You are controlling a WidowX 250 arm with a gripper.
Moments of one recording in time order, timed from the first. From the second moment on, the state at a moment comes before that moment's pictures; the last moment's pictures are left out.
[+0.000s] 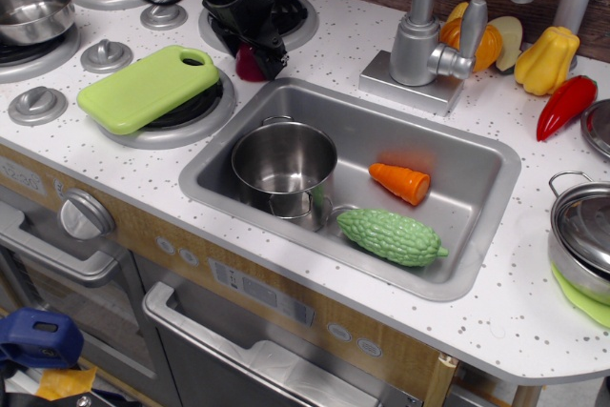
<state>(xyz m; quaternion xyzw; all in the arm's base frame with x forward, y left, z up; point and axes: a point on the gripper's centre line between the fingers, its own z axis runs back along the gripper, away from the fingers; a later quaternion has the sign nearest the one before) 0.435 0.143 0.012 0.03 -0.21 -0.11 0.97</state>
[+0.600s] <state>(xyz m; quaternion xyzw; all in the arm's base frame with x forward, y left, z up) 0.400 0.090 0.049 0.07 -0.18 0.02 0.98</state>
